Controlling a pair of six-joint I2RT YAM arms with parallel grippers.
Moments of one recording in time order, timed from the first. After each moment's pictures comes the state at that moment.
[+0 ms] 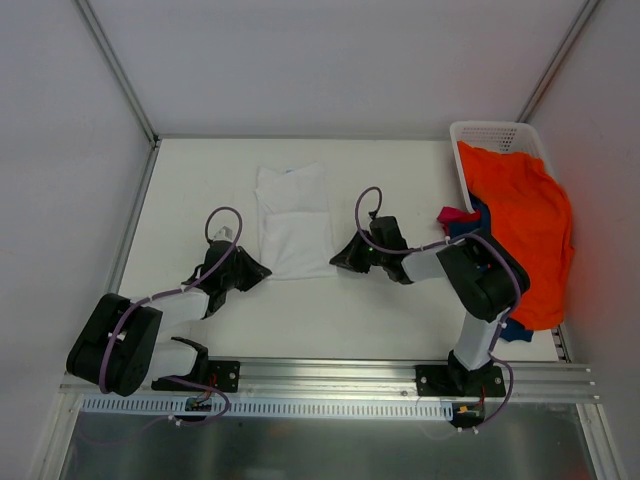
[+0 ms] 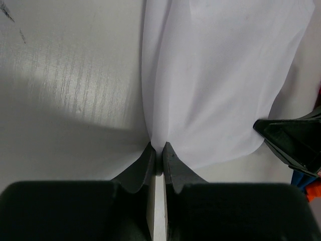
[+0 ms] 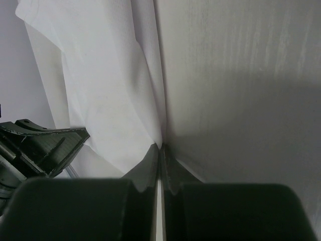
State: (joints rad) left arm -0.33 1.27 0.28 0.30 0.11 -0.92; right arm 0.58 1.83 0.72 0.44 -0.33 1.01
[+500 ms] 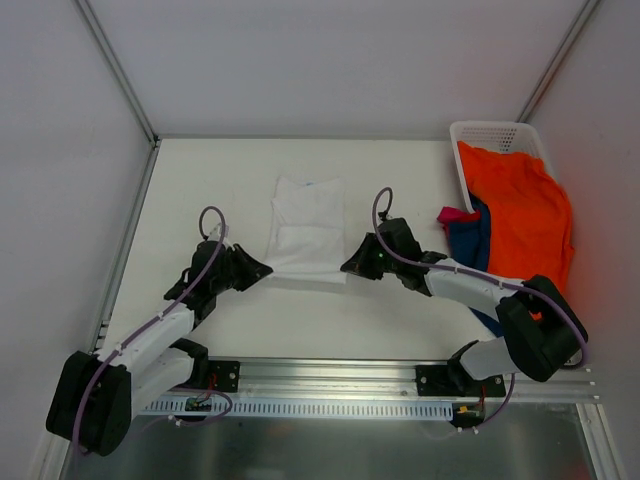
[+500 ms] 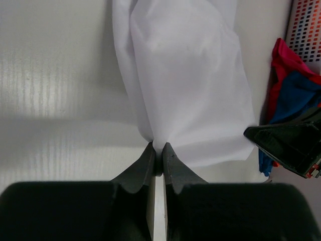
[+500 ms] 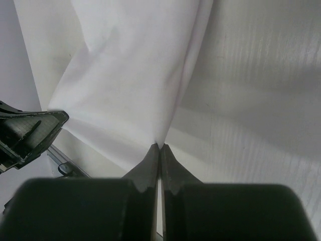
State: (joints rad) left arm -0.33 0.95 0.29 0.07 0.19 -0.92; right arm 0.65 1.43 0.65 0.07 -0.20 0.95
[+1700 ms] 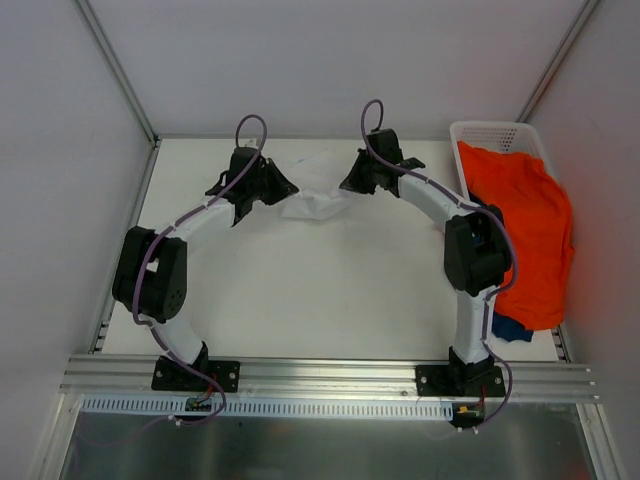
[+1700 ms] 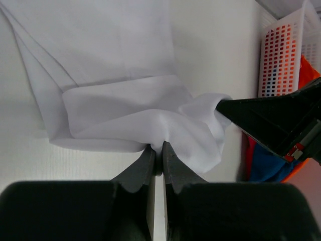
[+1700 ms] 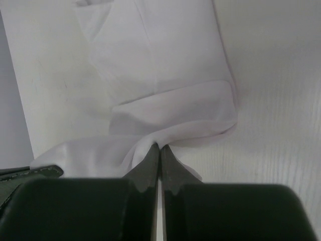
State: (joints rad) left arm -0.33 1.69 1.14 0.00 0.20 -0.80; right arm 0.45 2.00 1.61 -0.36 -0.14 0.74
